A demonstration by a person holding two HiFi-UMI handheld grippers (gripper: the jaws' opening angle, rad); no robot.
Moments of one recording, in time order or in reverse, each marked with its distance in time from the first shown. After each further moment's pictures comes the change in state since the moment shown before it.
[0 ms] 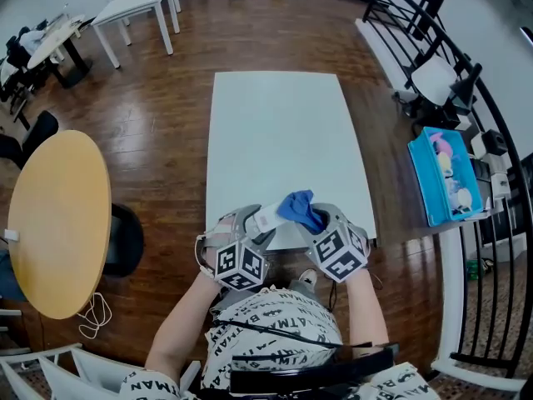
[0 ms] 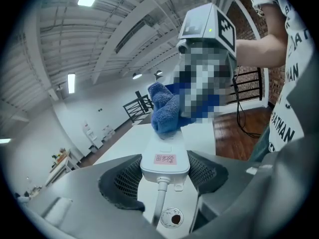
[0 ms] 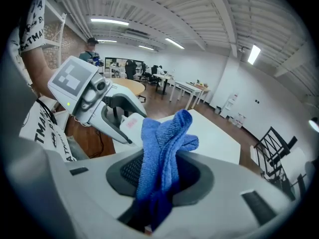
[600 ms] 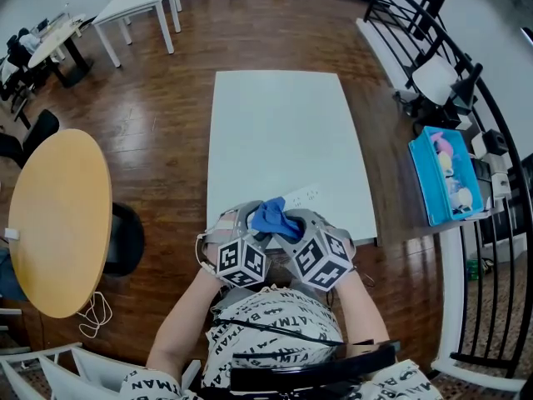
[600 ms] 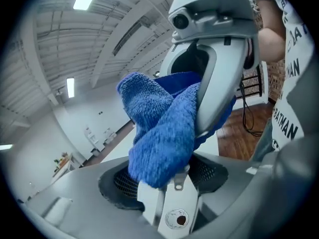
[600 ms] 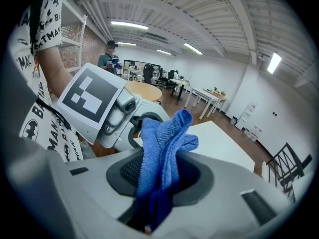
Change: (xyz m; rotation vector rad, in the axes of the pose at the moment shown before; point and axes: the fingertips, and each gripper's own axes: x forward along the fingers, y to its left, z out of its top) left arm 0.001 0.005 0.002 0.026 -0.011 0.017; right arm 0.005 0.057 0.049 -0.145 -0.062 0.143
